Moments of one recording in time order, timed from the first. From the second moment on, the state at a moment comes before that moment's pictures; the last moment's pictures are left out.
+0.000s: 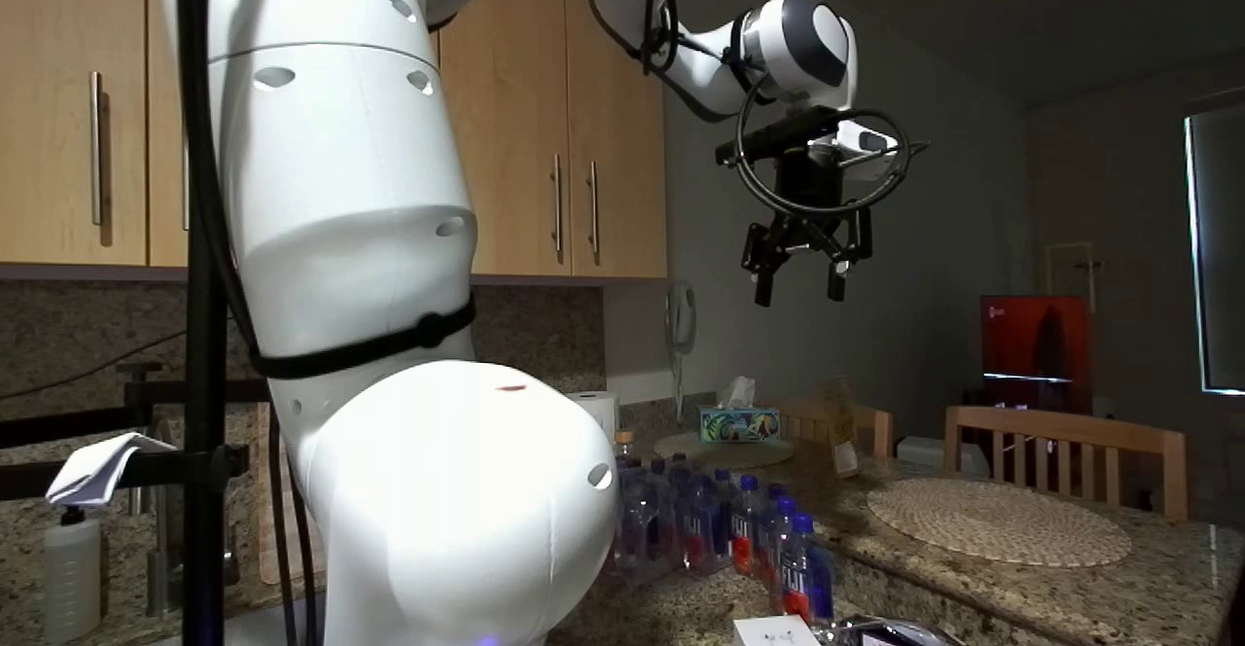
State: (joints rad) arm 0.02 -0.24 0.07 -1.91 0.01 1.41 0.12
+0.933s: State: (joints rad) arm 0.08 -0.09 0.14 -2.05 0.00 1.73 0.28
